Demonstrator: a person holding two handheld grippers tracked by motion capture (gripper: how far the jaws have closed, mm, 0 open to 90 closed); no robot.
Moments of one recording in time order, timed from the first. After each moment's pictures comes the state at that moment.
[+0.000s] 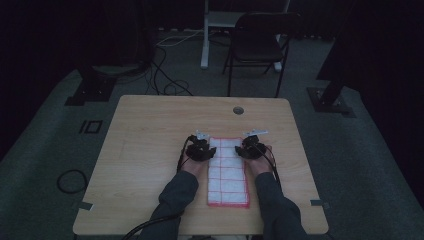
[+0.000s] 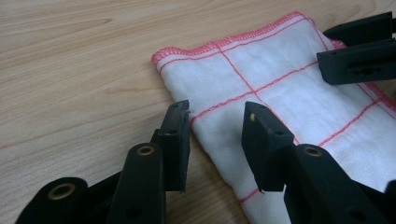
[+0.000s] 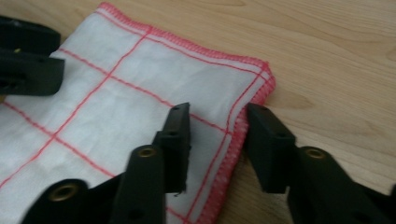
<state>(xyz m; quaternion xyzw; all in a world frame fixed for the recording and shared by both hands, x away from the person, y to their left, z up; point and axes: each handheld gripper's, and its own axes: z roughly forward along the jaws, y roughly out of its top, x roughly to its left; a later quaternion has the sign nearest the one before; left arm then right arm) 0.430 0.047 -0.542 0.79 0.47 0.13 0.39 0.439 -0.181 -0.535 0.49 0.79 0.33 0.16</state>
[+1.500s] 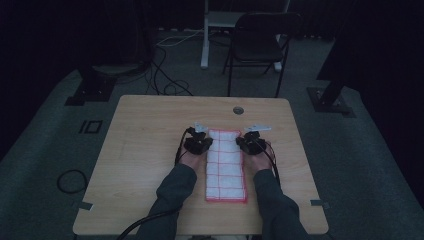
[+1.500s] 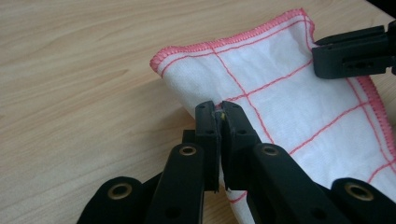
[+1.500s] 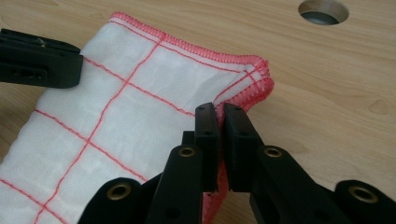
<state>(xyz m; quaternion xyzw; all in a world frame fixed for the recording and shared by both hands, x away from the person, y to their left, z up) 0.436 0.054 -0.505 0.79 0.44 0.14 0.40 0.437 -0.180 -0.509 0.47 0.77 0.39 0.18</state>
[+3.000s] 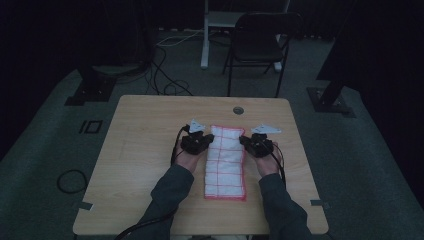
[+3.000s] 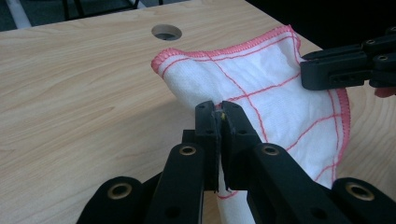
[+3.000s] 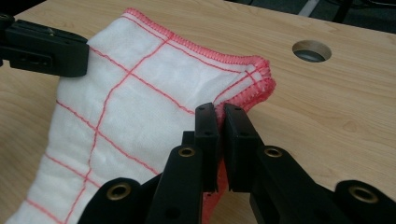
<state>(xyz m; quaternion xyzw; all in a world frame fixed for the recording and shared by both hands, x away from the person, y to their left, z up) 0.409 0.063 -0.470 0.78 0.40 0.14 0.46 0.405 -0.191 -0.475 0.44 0.76 0.43 0.19</state>
